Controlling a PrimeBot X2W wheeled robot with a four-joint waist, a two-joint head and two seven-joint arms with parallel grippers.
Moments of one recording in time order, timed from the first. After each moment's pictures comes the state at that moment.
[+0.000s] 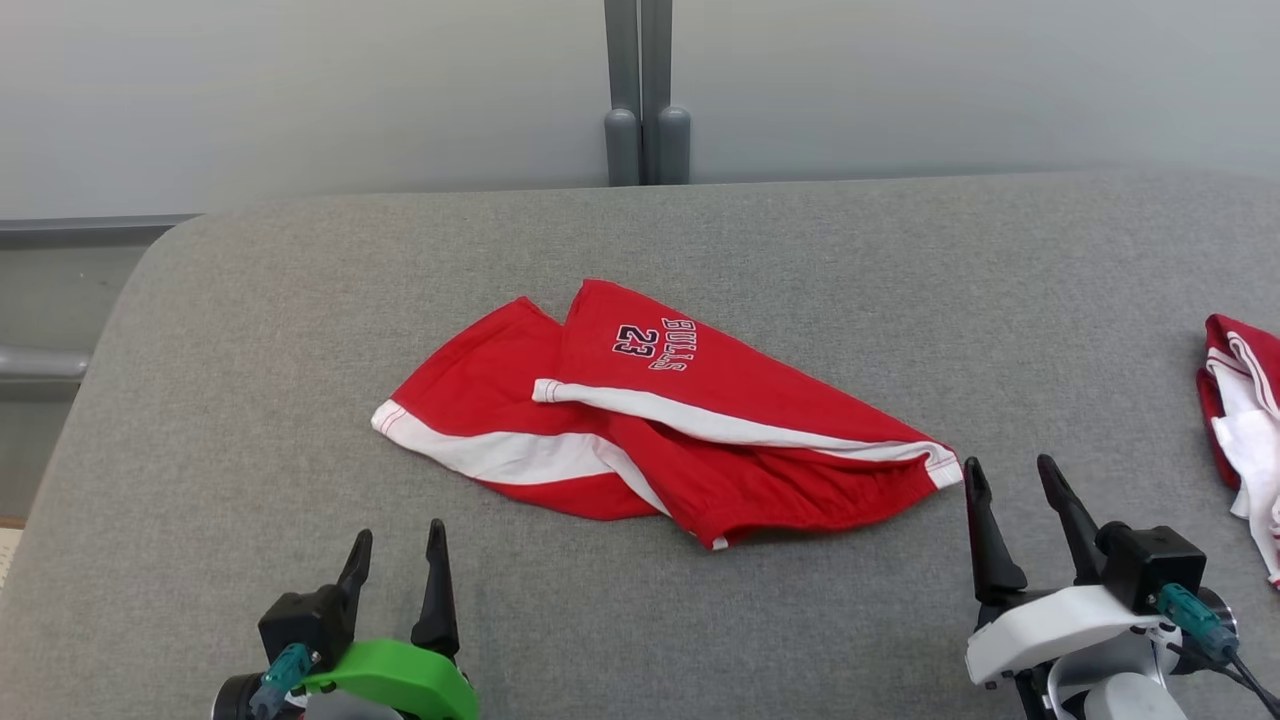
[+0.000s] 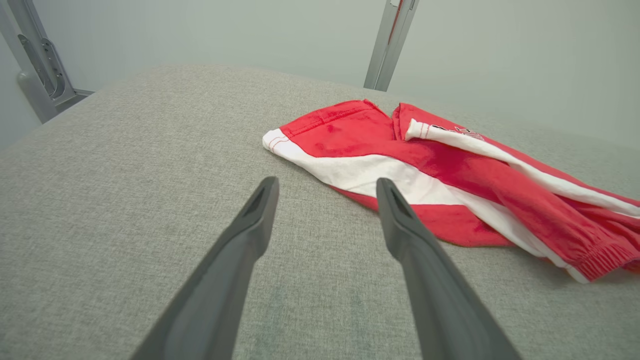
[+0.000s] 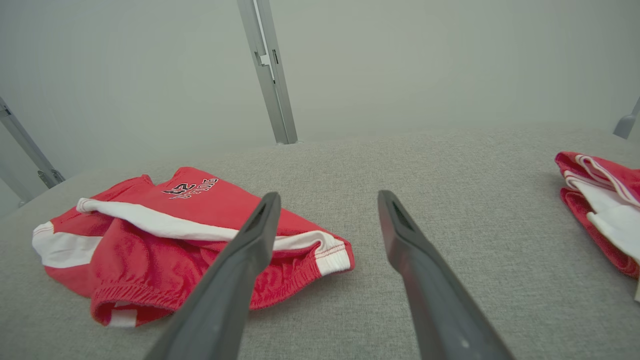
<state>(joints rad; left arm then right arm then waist) -0.08 0.05 -0.18 0.44 -0.35 0.01 -0.26 -0.04 -0.05 -0.01 0.25 0.18 0.13 -0.26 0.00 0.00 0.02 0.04</state>
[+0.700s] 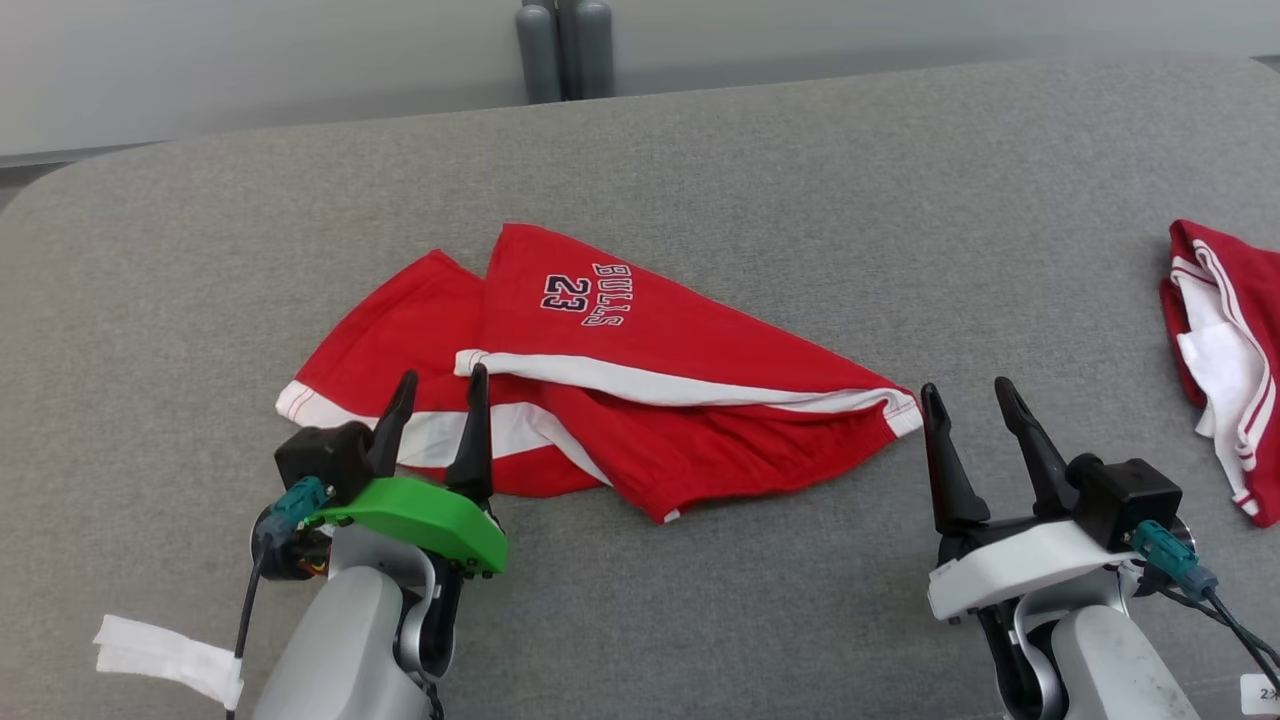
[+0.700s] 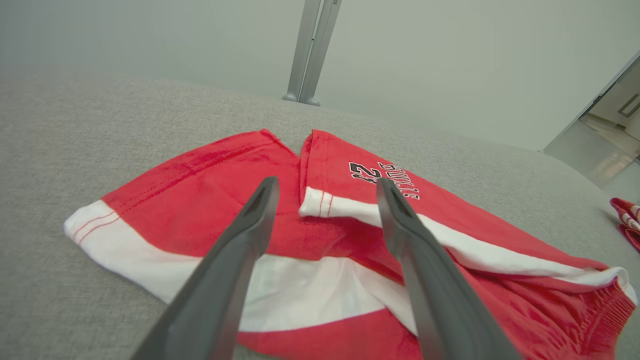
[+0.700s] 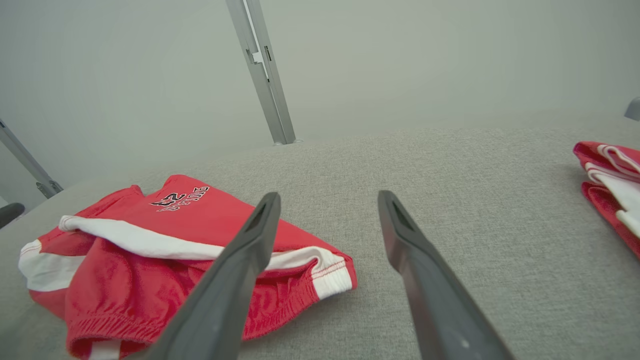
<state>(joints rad) -0.37 0.05 -0.28 0.57 -0.49 -0.05 -0.26 -0.13 -0.05 0.07 0.21 0.23 0.13 -0.26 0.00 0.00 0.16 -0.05</state>
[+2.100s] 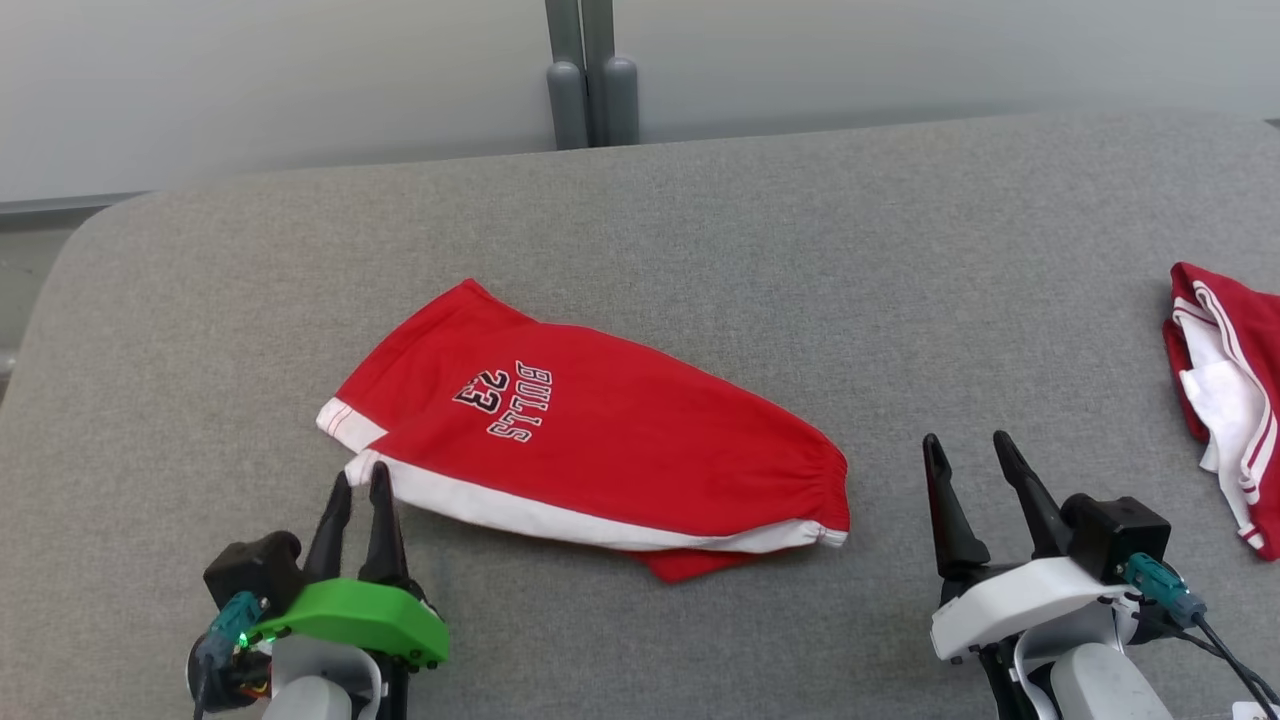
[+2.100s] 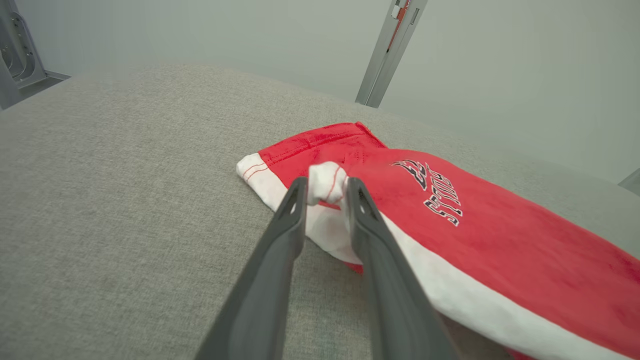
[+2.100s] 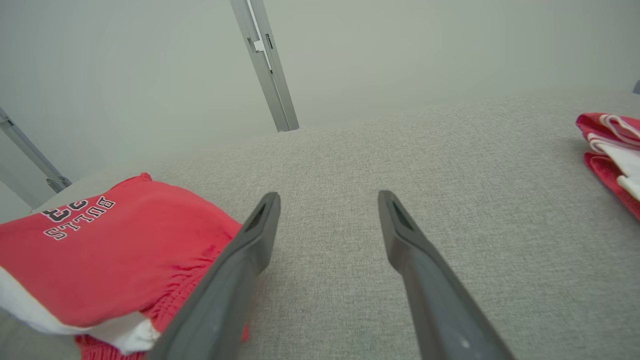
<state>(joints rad) -0.18 0.05 -0.14 0.47 -0.45 0.00 -0.26 -0.10 -0.05 0.06 0.29 0.26 0.13 -0.26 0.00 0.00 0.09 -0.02</state>
